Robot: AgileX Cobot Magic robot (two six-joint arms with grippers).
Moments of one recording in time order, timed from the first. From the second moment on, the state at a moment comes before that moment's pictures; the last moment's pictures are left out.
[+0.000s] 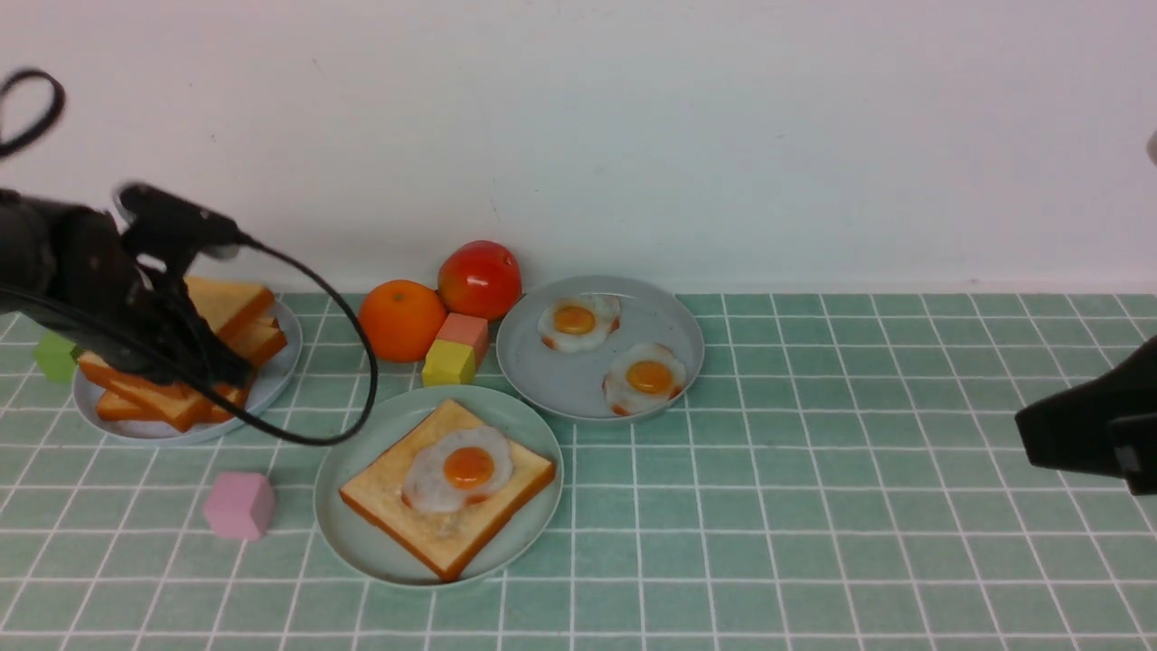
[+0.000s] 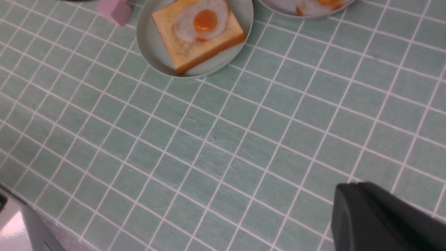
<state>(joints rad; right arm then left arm) 0.45 0.96 -1.11 0.25 1.05 0.00 0.02 1.81 -1.22 0.17 0.39 0.23</state>
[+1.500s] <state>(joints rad) 0.45 0.84 -1.07 0.26 1.12 -0.05 -0.57 1.69 -1.08 0.19 0.60 0.00</state>
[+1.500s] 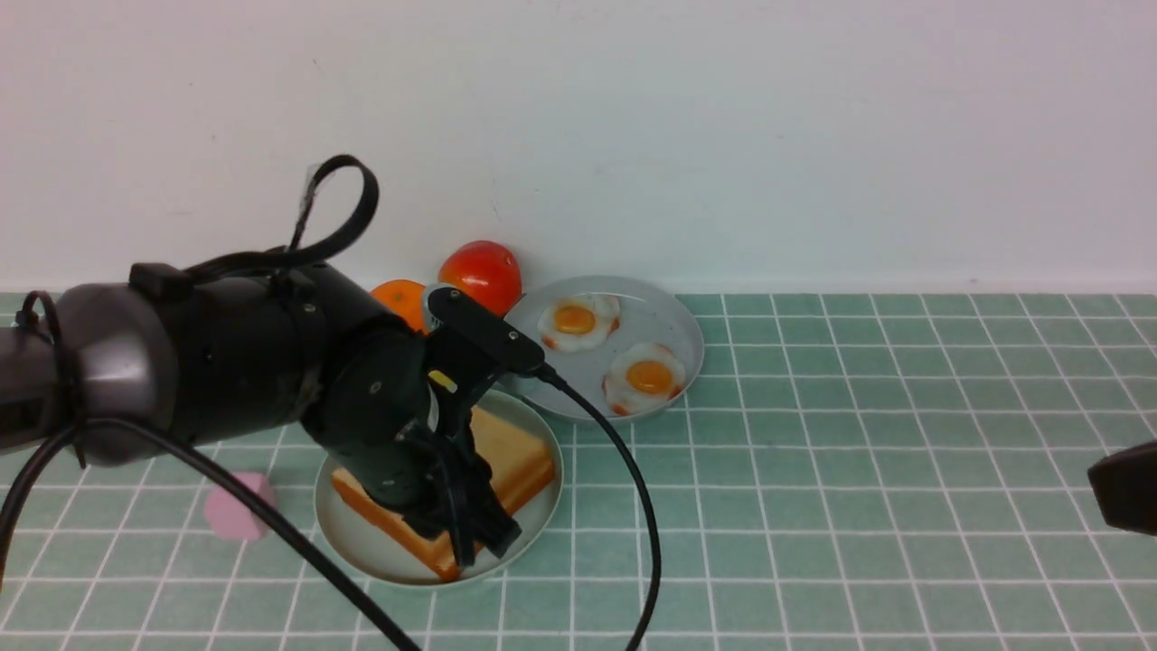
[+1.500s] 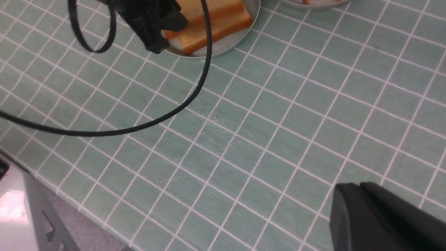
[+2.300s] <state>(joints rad) 0.45 0.46 -0.99 -0.02 1.22 0.17 -0.57 0.56 -0.56 -0.17 0.29 0.00</state>
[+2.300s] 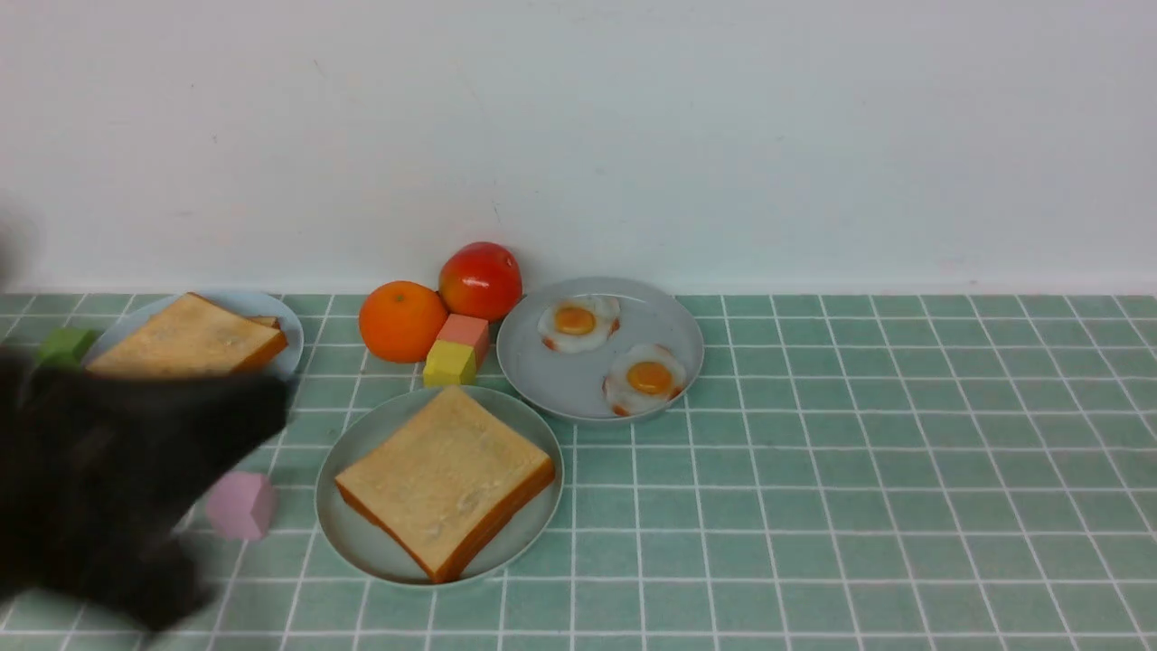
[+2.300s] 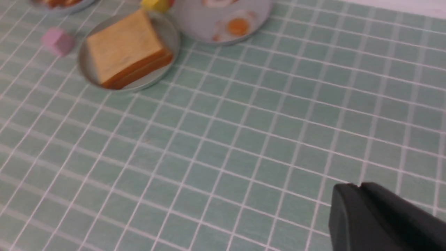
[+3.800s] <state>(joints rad) 0.09 0.03 0.03 -0.34 0.20 0.52 -0.57 0.17 -0.18 -0.22 0.13 0.00</state>
